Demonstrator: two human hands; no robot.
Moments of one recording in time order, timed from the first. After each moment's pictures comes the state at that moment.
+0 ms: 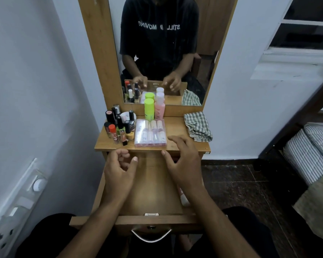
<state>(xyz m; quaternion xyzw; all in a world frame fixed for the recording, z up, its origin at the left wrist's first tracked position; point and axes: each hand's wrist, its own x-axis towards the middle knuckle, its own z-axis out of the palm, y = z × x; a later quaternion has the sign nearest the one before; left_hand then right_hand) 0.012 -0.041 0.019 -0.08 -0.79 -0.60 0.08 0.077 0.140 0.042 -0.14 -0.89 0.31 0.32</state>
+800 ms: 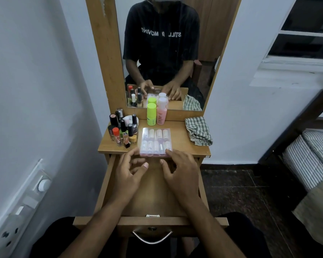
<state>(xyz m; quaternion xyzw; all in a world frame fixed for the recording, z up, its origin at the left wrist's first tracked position) 0.015 -0.035 0.017 -0.16 -0.73 -0.67 -0.04 0.080 0.123 0.021 -0.16 -0.90 0.23 0.33</state>
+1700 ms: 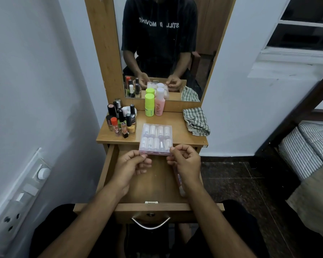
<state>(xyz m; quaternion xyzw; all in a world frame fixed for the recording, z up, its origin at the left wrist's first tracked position) 0.021 -0.034 0.032 -0.04 -0.66 -0.71 -0.24 0.087 0.130 0.022 -0.27 -0.57 0.73 0.26</state>
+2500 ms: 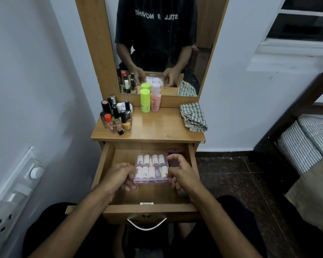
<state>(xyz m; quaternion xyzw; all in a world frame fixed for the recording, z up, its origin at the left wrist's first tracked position) 0.026 -0.060 0.027 -0.03 -0.77 -0.56 -0.32 0.125 0.139 0.024 -0.25 -0.71 0.65 -0.04</state>
